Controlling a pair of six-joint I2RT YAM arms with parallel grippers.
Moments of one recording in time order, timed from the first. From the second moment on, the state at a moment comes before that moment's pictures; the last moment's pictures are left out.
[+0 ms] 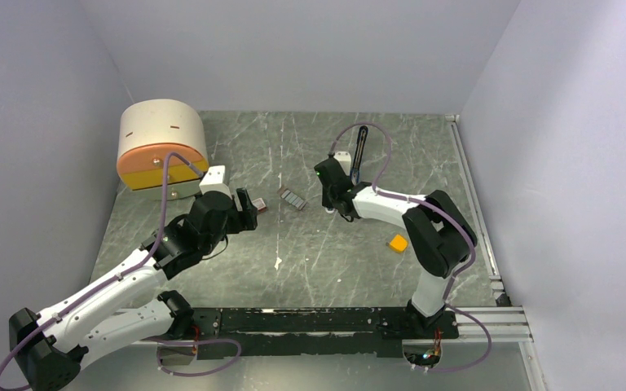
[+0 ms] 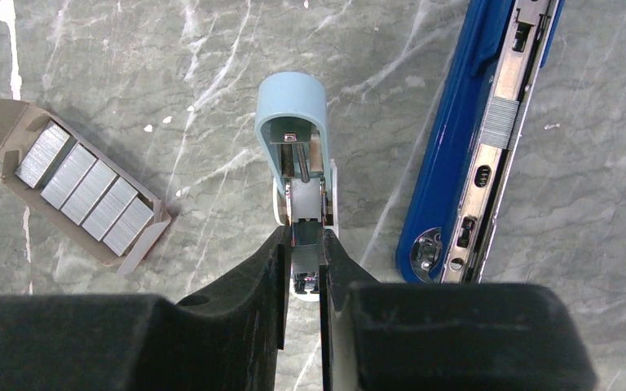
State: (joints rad) left arm -0.78 0.85 0.72 -0.42 -0.47 -0.63; right arm 0.65 1.78 1.04 -0.12 0.37 0.49
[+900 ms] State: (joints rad) left arm -0.78 0.85 0.72 -0.42 -0.47 -0.63; right arm 0.65 1.80 1.04 -0.11 0.36 0.49
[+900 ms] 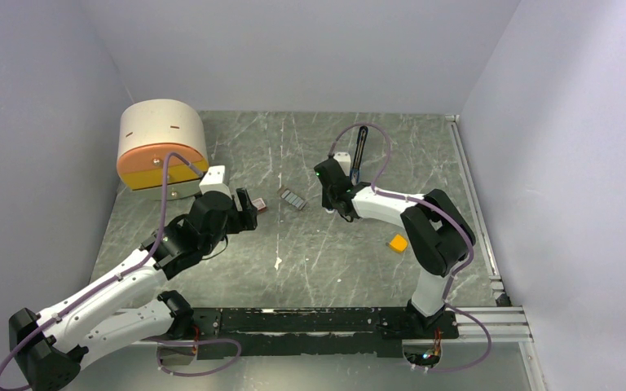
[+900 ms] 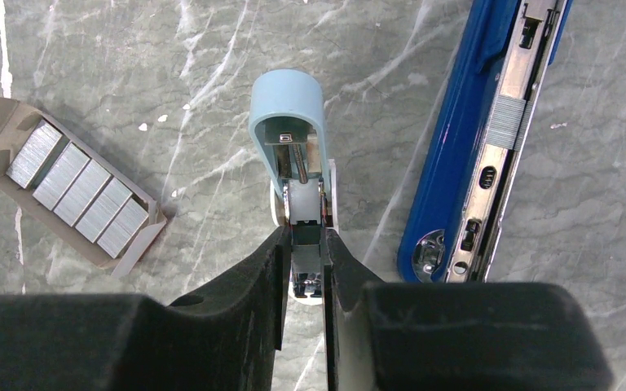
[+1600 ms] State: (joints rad) left arm -0.78 0.85 0.72 -0.42 -0.47 -0.63; right arm 0.65 1.80 1.04 -0.11 0.35 0.50
